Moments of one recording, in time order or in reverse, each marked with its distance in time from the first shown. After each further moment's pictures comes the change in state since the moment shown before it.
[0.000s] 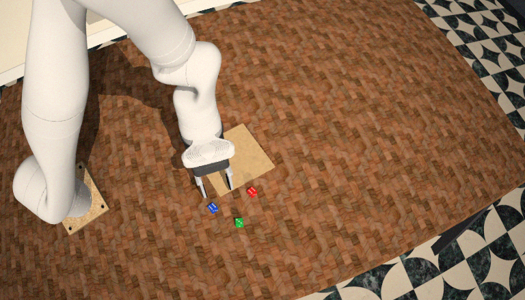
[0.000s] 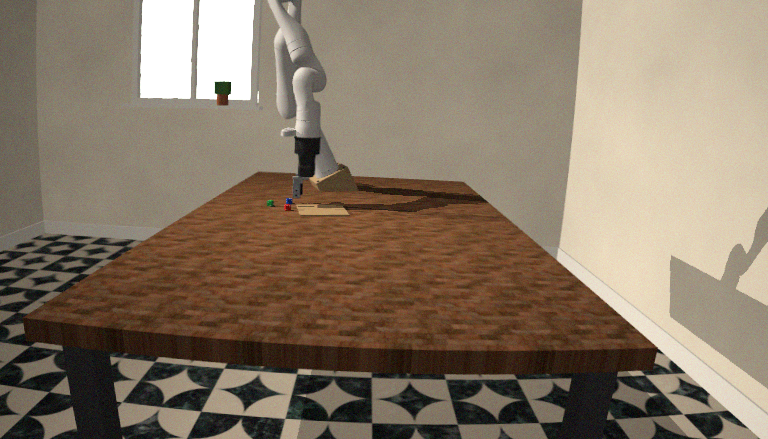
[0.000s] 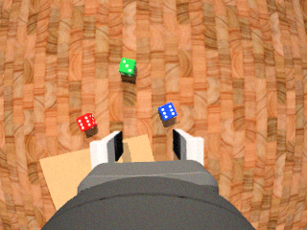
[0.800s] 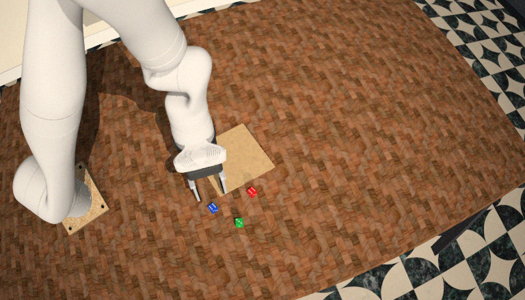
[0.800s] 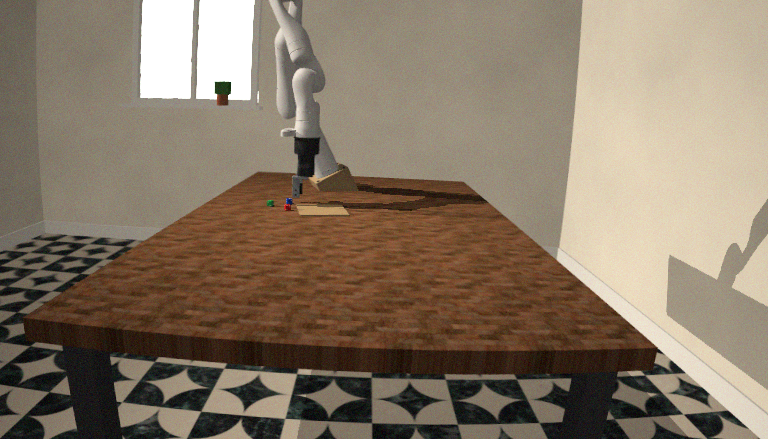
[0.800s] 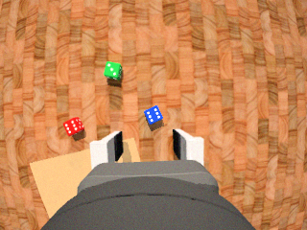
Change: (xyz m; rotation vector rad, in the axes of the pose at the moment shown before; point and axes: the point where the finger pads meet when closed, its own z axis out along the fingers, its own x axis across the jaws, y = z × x) arm 0.015 -0.003 0.002 -0.002 -0.002 0.013
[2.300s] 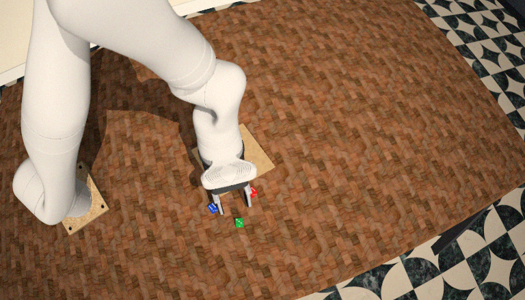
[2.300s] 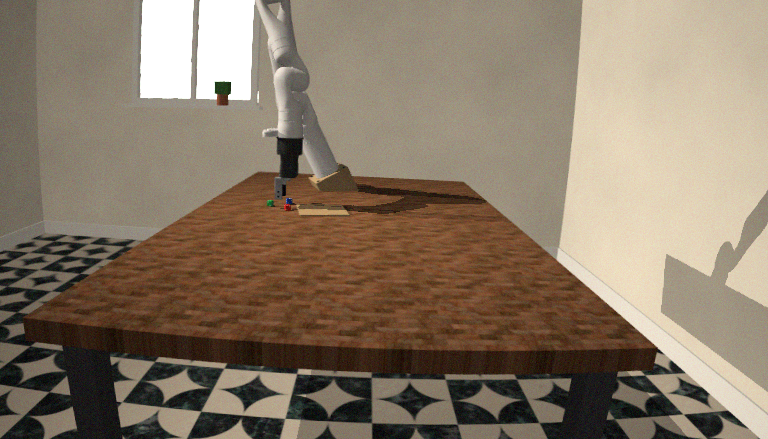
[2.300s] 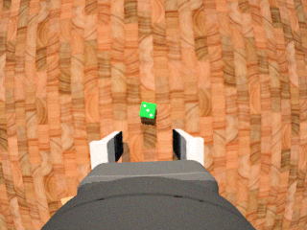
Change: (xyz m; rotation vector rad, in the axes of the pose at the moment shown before) arm -0.038 -0.045 0.000 -0.001 0.000 0.014
